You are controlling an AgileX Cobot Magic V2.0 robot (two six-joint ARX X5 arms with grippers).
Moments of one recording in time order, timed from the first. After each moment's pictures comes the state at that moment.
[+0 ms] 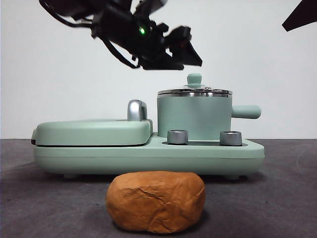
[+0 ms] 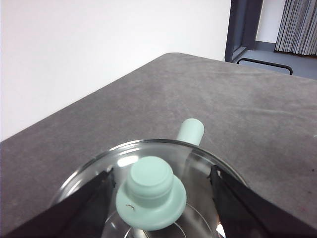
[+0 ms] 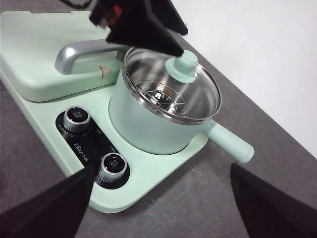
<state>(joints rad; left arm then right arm) -0.60 1.83 1.29 0.35 0.32 0.14 0.24 0.65 0.68 -0.39 -0.34 -0.55</state>
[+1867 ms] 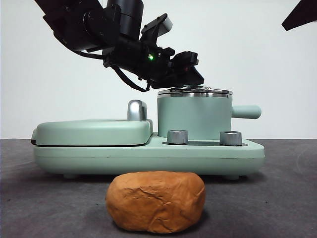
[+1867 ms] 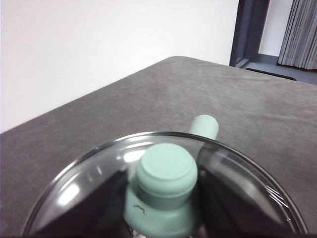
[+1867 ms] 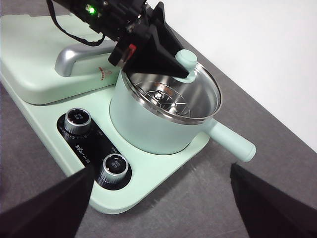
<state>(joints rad) -0.60 1.97 1.30 0.52 0.31 0.09 0.24 0.65 0.68 -0.39 -0.34 -0.52</state>
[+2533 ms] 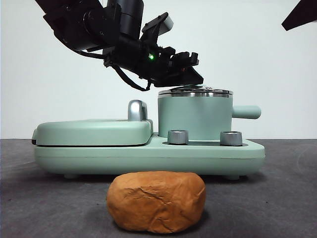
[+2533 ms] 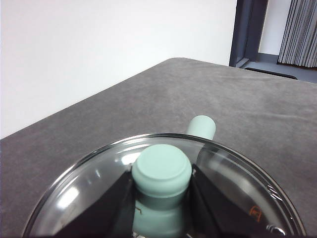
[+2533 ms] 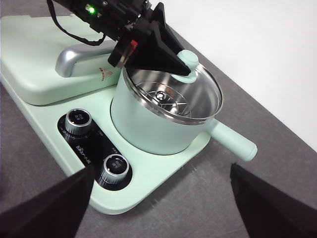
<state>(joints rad) -0.60 1.97 1.30 0.53 0.31 0.11 0.24 0.65 0.68 -0.39 -0.34 -0.52</state>
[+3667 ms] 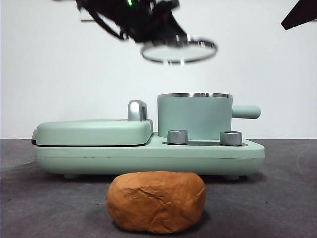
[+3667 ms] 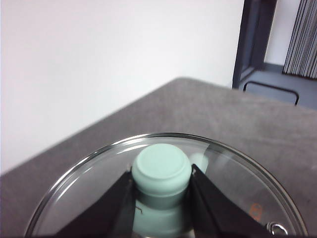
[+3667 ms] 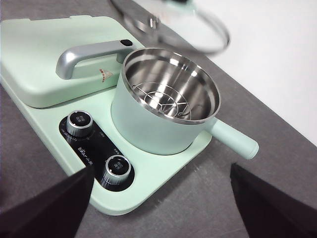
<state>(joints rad) -0.57 1.68 1.30 0.28 0.31 0.09 0.24 0.65 0.68 -0.39 -0.34 -0.49</state>
